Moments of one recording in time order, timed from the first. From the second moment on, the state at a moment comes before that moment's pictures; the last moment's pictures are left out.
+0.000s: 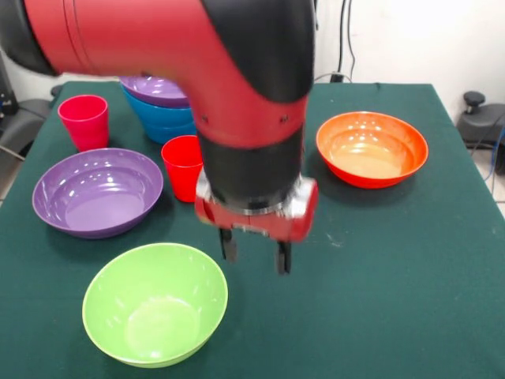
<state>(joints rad) -0.37 -0.22 0.44 0.64 -0.39 1.26 1.98</state>
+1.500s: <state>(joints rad) -0.44 -0.18 0.51 0.53 -0.43 1.30 1.98</state>
